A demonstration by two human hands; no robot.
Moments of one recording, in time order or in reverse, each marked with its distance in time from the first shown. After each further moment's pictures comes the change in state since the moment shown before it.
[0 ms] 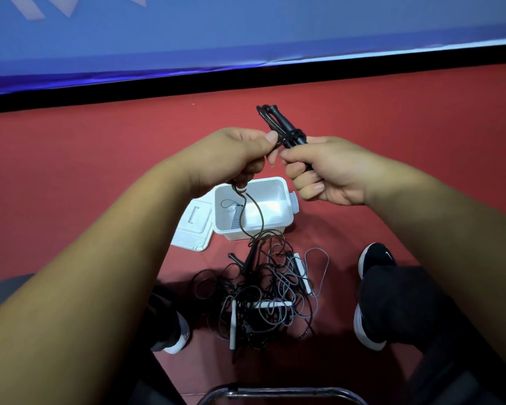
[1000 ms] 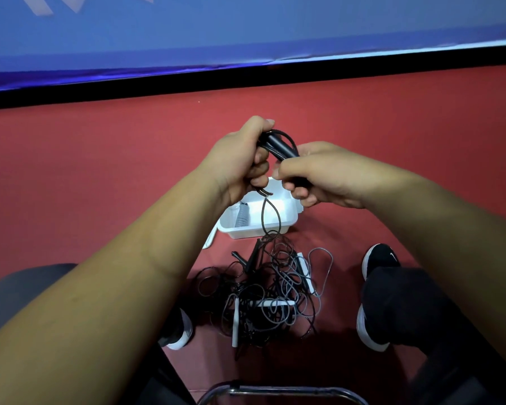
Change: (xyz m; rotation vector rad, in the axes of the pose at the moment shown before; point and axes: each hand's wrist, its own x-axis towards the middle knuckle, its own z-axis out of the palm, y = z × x) left_hand 0.022 -0.012 0.025 -0.584 0.394 -0.106; right_hand 0.001 0.004 0.018 -0.318 -0.005 -0.053
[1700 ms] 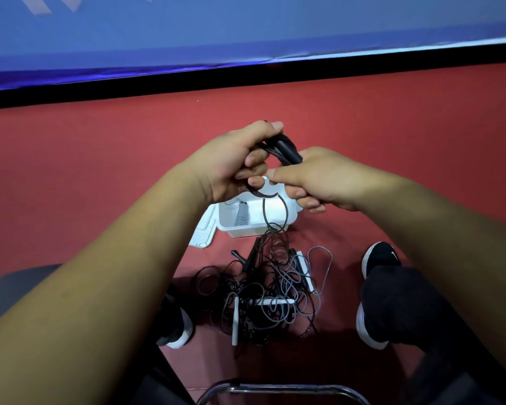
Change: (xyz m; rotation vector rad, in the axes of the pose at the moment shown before) left_hand -0.012 0.009 -0.012 0.103 -0.230 -0.074; right_hand -0.002 0.008 0.004 -0.186 0.014 0.004
